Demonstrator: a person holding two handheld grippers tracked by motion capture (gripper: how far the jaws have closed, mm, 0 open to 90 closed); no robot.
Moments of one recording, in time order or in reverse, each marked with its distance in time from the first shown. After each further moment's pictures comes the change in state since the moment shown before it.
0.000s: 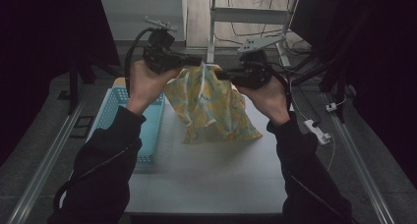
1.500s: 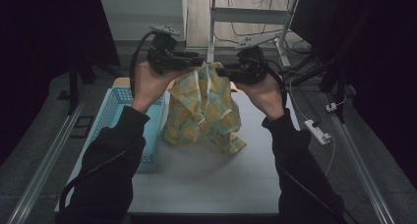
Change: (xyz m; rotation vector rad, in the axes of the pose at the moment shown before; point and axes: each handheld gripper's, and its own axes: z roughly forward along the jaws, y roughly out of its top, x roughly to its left) left arm 0.016 -0.013 0.018 -0.025 0.098 0.071; right arm -0.018 -0.006 0.018 0.037 -0.096 0.035
